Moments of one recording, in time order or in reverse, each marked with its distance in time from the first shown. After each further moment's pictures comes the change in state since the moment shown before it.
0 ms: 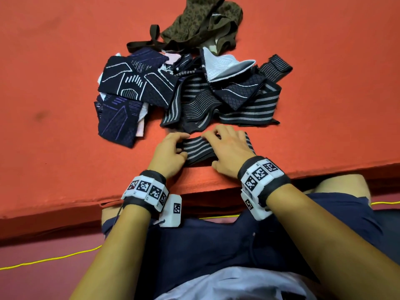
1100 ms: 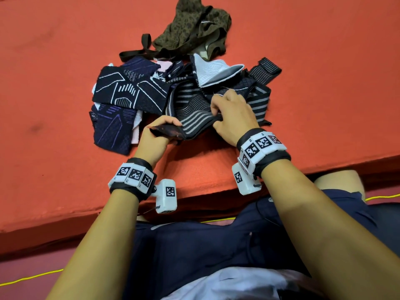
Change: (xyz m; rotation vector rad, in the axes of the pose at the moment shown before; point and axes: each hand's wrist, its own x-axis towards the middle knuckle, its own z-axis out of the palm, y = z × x) left_hand 0.019 0.031 -0.031 -0.588 0.095 0.066; right_hand 0.030 0.022 -0.056 0.259 0.280 0.151
